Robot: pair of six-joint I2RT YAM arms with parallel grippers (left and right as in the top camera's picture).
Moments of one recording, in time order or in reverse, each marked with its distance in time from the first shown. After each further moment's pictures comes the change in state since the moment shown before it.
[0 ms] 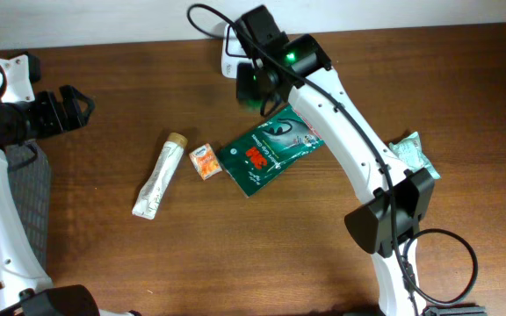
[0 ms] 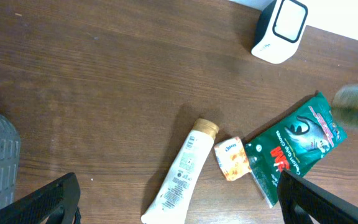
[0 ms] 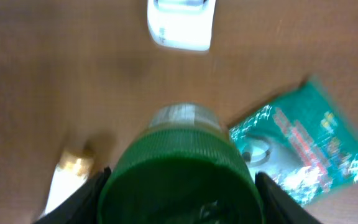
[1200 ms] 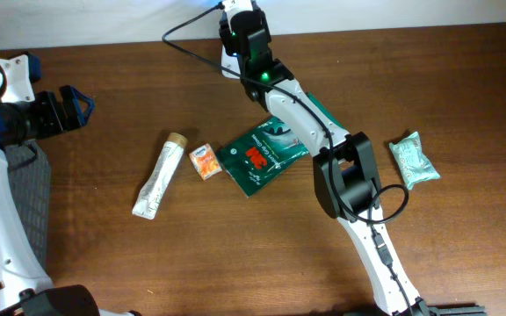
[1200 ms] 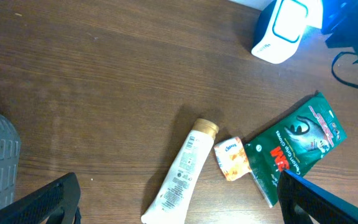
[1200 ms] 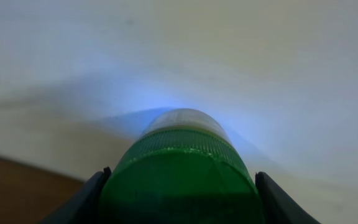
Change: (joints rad) left arm 0.000 0.000 0.000 -0.001 0.000 0.000; right arm -0.053 0.410 -0.010 1.181 0.193 -0.637
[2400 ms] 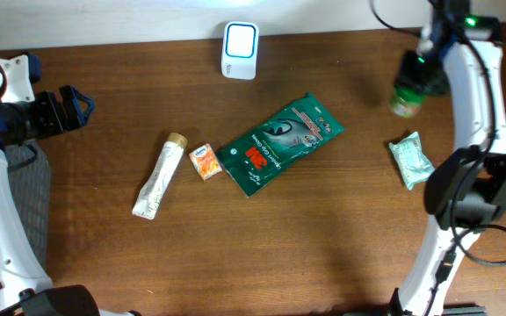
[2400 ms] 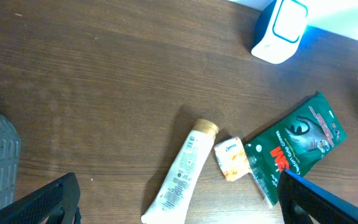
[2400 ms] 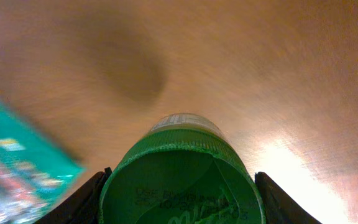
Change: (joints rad) left arm 0.000 0.000 0.000 0.001 0.000 0.000; right arm -0.662 -0.384 -0.122 -1.327 -0.309 0.259
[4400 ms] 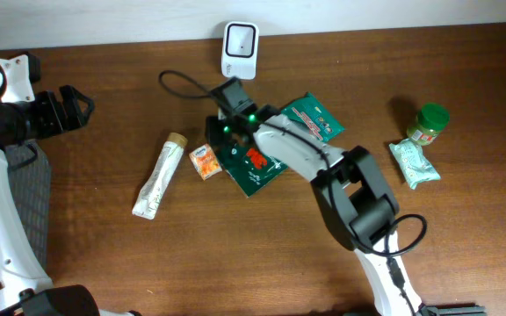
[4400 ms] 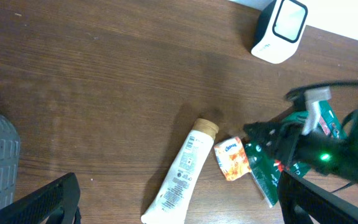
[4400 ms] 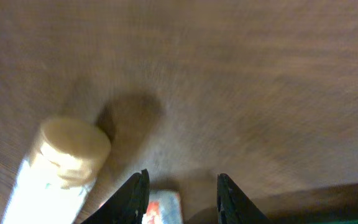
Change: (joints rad) left arm 0.000 0.000 0.000 0.000 0.000 0.000; right arm 0.809 0.087 -0.441 0.854 -0.190 0.425
